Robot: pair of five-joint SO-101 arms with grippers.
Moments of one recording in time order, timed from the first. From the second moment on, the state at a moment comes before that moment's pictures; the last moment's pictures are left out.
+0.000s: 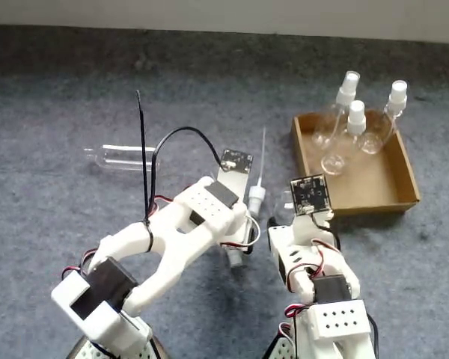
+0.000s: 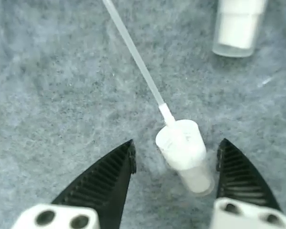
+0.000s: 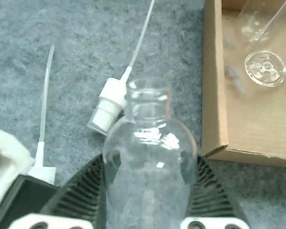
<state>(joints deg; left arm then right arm) 34.3 2.4 31.2 61.5 33.4 -11.6 -78.5 87.3 41.4 5.3</state>
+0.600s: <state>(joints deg) 34.9 2.3 34.2 60.9 33.4 -11.4 -78.5 87.3 41.4 5.3</state>
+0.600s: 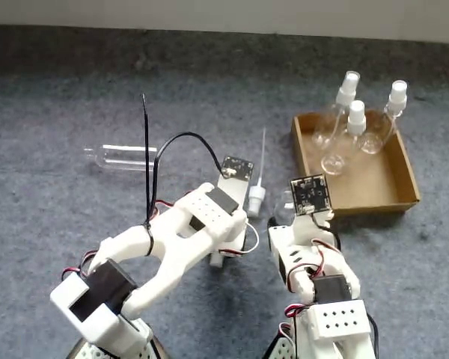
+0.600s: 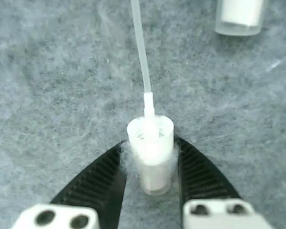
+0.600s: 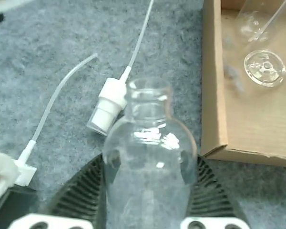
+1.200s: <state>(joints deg) 23.3 2.4 16.7 88.0 15.2 -11.4 -78.5 87.3 41.4 5.3</state>
